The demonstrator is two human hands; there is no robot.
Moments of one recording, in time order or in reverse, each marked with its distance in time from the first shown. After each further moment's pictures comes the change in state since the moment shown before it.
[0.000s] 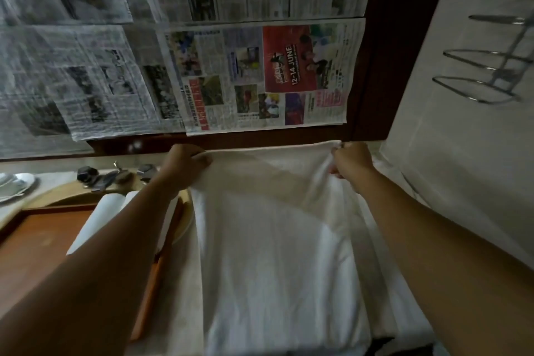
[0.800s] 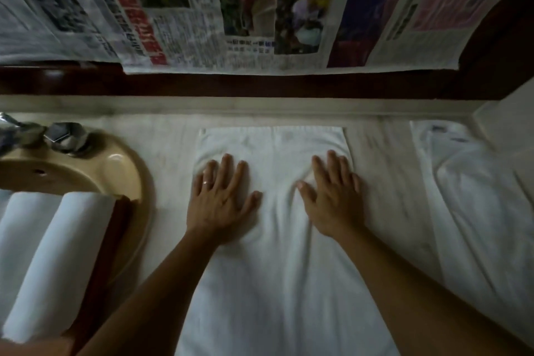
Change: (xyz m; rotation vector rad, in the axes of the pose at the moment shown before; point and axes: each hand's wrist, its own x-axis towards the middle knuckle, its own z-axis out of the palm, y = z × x) left_hand 0.117 -0.170 0.226 0.751 -0.376 -0.001; right_hand 0.140 0.185 0.197 -1.012 -0.302 -0.293
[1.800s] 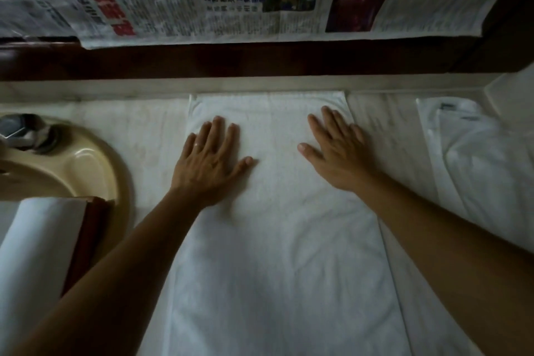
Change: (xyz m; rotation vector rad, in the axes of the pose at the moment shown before) left_hand 0.058 -0.018 -0.016 -0.001 -0.036 0.145; right_hand 0.070 0.026 -0.014 -0.053 -0.115 -0.162
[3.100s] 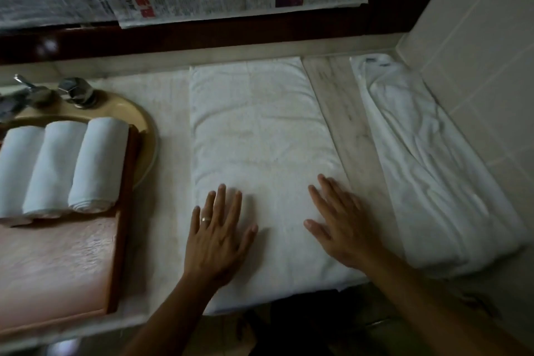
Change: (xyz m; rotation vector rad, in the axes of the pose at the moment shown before) left_hand -0.309 0.075 0.071 -0.041 0.019 0.026; right_hand -0.349 -0.038 0.060 0.050 0.069 -0.045
